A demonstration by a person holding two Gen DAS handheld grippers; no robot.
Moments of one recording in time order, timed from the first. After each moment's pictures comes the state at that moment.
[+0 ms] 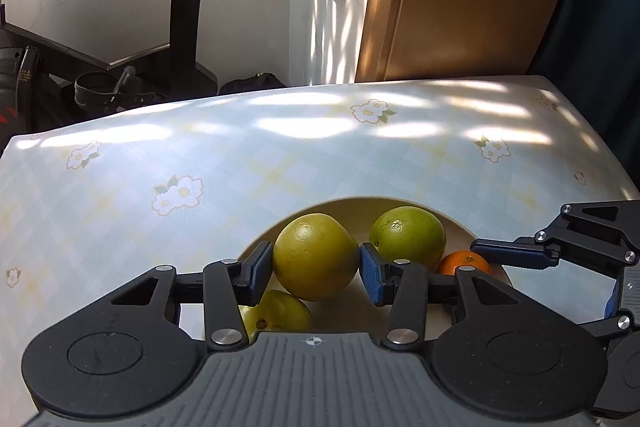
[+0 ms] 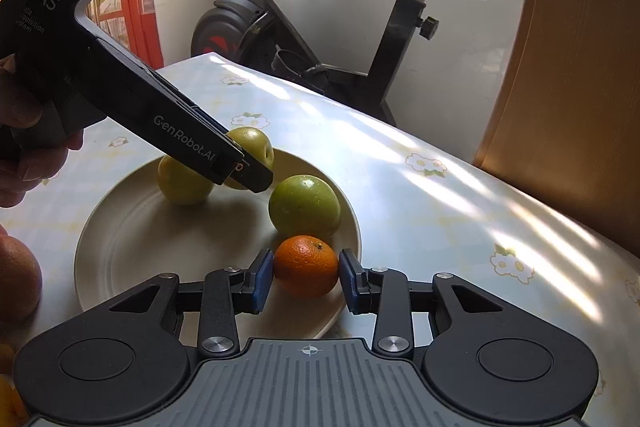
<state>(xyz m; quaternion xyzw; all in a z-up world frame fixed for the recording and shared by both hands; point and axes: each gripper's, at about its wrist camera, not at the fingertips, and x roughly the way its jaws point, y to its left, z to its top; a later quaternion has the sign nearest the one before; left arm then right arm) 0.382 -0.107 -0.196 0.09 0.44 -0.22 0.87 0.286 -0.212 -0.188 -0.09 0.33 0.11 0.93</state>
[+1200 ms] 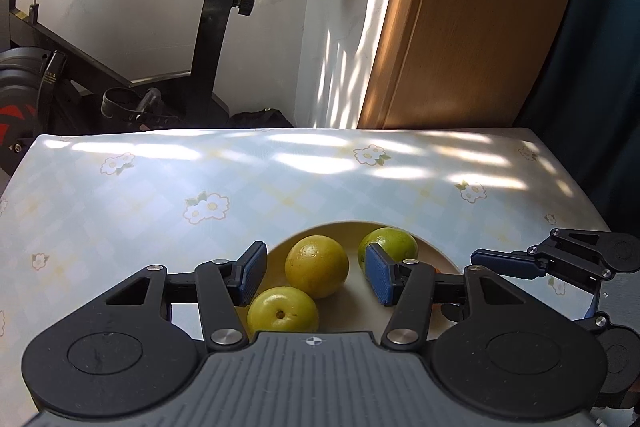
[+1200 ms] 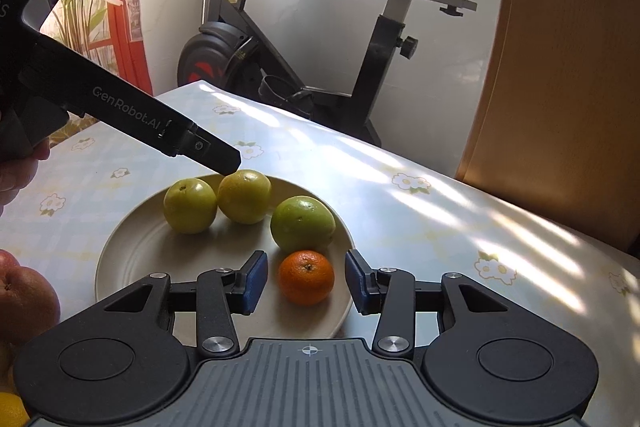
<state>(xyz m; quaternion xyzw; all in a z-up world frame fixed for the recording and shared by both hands) 0.354 -0.076 -0.162 0.04 0.39 -0.22 0.89 0.262 -0.217 -0.164 -0.04 0.29 0.08 0.95</state>
